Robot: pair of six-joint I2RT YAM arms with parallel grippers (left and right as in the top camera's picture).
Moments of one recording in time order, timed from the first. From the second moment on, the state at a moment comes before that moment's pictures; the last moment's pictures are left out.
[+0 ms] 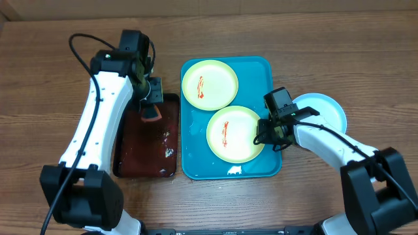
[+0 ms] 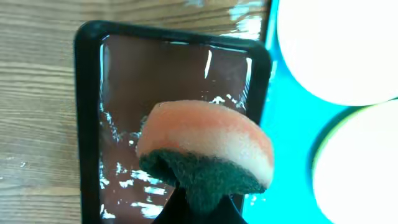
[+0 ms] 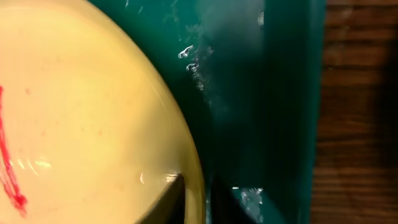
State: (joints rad) left arm -0.13 1.75 1.60 -1.23 -0.01 -0.24; right arm 0.37 1.71 0.92 -0.55 -0.11 0.43
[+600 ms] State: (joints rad) left arm -0.48 1.84 1.56 -0.91 0.16 -0.42; right arm 0.36 1.72 0.93 -0.54 -0.16 0.43
